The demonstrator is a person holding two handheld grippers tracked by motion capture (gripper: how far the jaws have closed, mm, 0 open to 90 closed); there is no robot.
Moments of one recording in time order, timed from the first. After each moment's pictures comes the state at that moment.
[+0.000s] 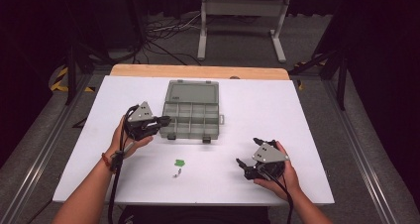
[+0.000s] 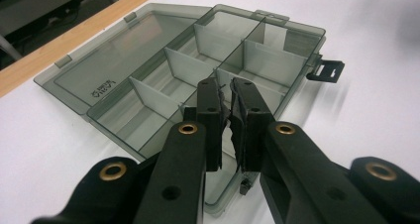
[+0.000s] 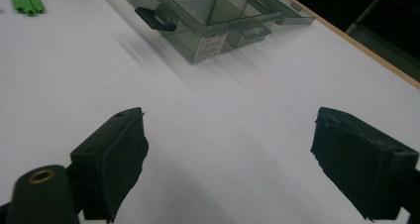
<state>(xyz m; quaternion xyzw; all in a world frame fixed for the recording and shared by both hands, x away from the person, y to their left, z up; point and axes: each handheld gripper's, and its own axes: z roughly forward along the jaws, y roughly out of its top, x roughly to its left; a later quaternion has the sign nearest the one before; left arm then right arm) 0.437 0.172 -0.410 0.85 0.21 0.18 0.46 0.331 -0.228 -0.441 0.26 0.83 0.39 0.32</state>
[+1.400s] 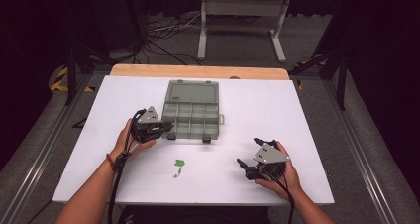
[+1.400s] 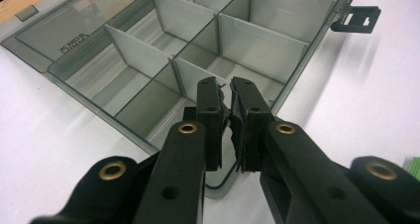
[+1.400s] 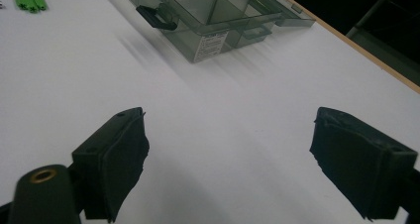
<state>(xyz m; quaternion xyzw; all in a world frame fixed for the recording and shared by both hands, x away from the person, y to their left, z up) 0.449 0.166 -0.440 0.87 0.22 0.15 0.42 0.331 -0.231 -0.442 0.25 0.83 0.39 0.32</state>
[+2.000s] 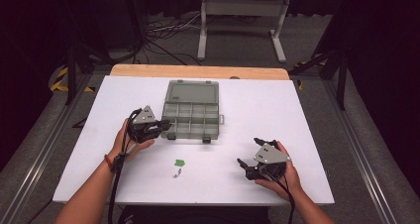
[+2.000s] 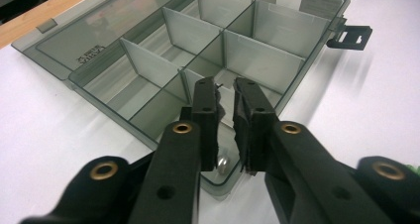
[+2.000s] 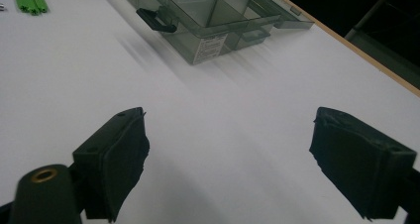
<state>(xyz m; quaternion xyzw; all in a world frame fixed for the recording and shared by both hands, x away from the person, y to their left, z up) 0.444 0.173 -0.434 0.85 0.23 0.17 0.44 0.330 -0.231 -0.441 0.25 0.83 0.39 0.32</state>
